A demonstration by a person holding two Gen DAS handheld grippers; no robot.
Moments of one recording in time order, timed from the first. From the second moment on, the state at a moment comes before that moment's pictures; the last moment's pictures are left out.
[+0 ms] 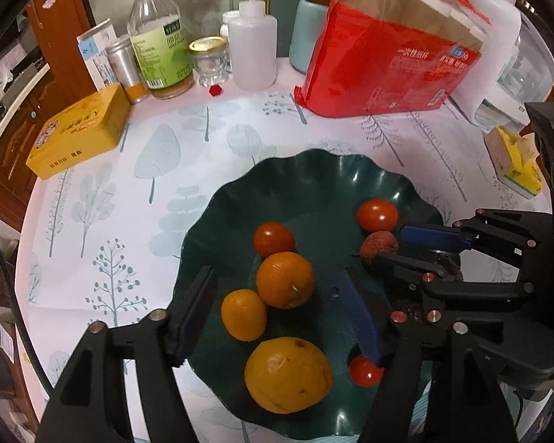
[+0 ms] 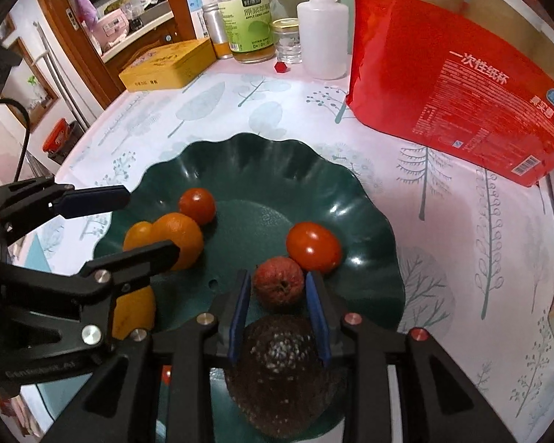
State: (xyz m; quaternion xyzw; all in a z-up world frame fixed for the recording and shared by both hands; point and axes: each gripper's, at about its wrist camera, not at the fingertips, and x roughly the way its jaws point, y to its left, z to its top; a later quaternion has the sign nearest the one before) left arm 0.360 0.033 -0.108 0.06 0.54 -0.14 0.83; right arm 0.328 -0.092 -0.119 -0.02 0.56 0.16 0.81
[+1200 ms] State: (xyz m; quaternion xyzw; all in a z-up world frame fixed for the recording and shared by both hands) left arm 0.243 0.062 0.040 0.06 0.47 -0.11 0.87; right arm 0.239 -0.082 0.019 -0.03 0.49 0.18 0.85
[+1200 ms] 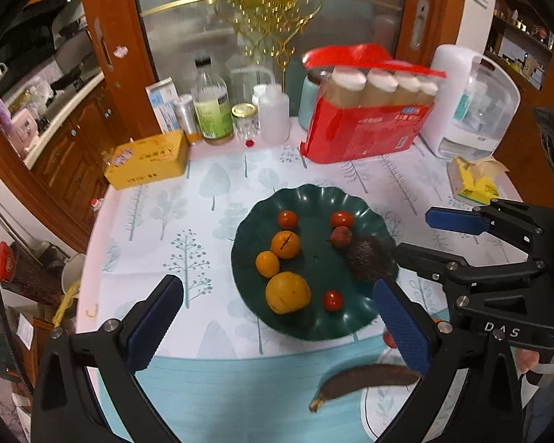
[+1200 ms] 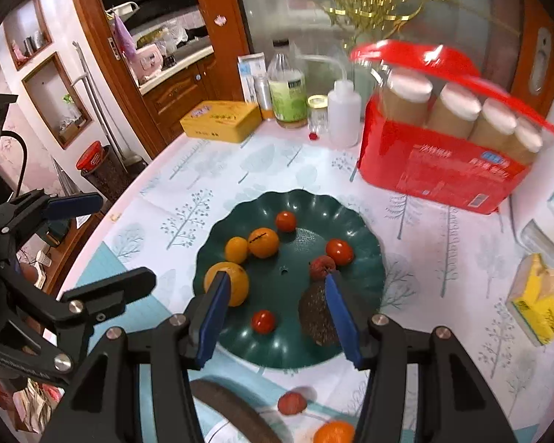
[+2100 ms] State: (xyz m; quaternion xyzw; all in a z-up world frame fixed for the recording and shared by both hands) left arm 0.112 0.003 0.090 0.12 0.43 -0.14 0.88; right arm 0.087 -0.152 0.096 -0.07 0.43 0.16 0.88
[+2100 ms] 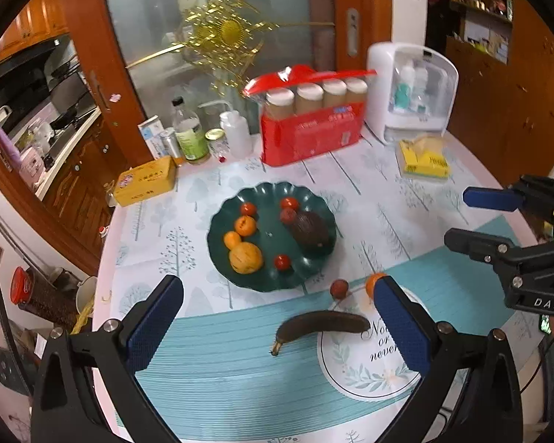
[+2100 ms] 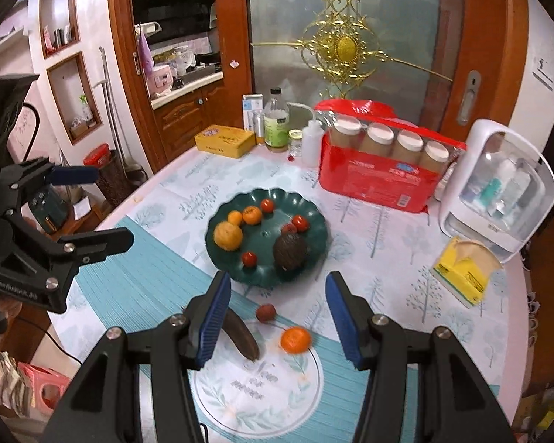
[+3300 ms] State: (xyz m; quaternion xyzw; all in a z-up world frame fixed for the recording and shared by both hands) left arm 0.165 -0.046 -0.132 0.28 0.52 -0.26 0.77; right arm 0.121 -0.182 -0.118 0.04 0.55 0.11 0.83
